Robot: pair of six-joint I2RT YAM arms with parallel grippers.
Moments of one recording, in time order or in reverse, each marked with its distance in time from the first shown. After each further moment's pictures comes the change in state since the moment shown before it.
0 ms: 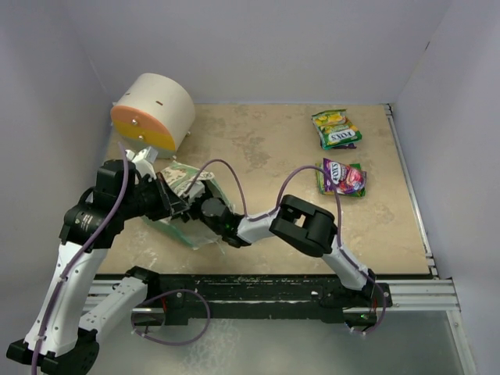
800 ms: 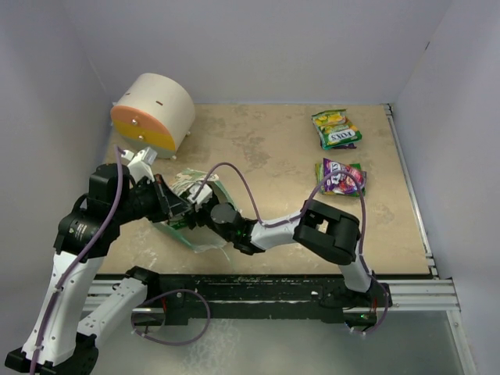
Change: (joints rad) left arm -0.004 -0.037 0.000 0.016 0.050 0.011; right arm 0.055 -0.264 -0.260 -0.014 -0.049 -0.002
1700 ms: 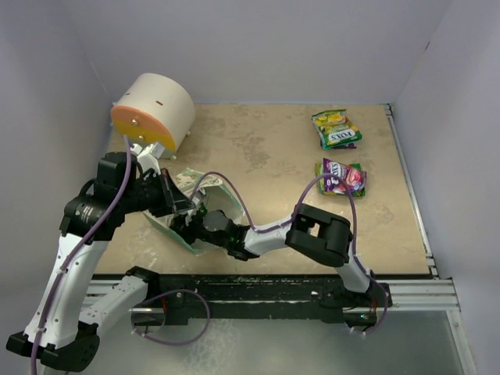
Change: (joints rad) left arm 0.002 0.103 0.067 -0.055 0.018 0.010; right arm 0.046 0.075 0.083 -0.008 -0.249 0.147
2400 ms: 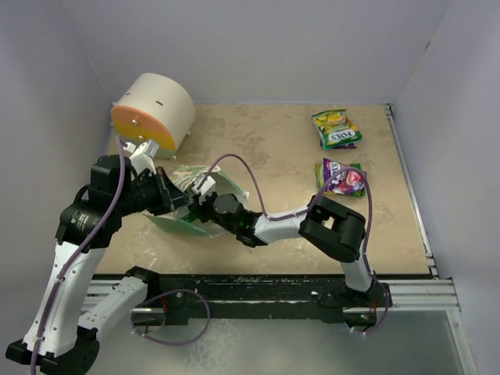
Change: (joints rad) left arm 0.003 -0.048 -0.006 0.071 -0.002 -0.003; right arm -0.114 -0.095 -0.048 -0.095 0.148 -0.050
